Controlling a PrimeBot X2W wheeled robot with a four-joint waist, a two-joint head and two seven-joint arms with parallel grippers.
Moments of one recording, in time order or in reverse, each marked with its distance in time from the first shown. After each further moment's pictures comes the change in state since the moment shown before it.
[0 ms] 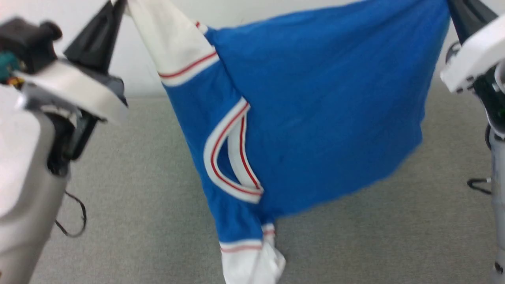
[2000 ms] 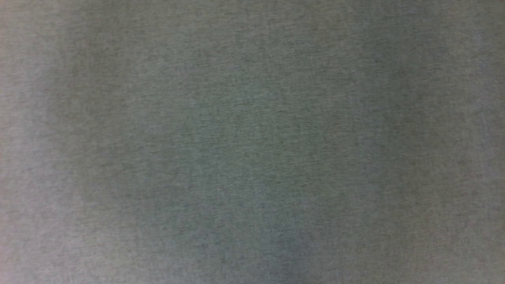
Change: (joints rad) left arm -0.871 0.108 -0.342 0.289 -0.170 -0.096 -0.192; right arm -0.773 0.026 0.197 0.475 -0.136 0.000 -0.303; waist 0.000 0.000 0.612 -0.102
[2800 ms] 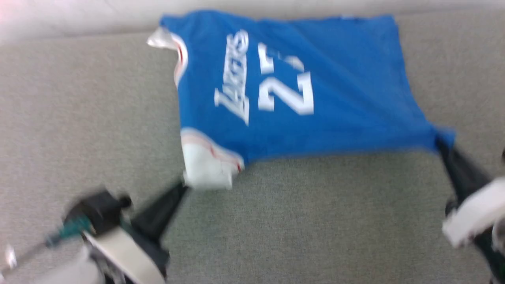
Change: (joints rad) left arm 1.168 0.247 -0.206 -0.627 -0.188 0.286 -0.062; right arm 1.422 -0.056 -0.264 -0.851 0.253 0.000 0.265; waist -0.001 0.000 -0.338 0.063
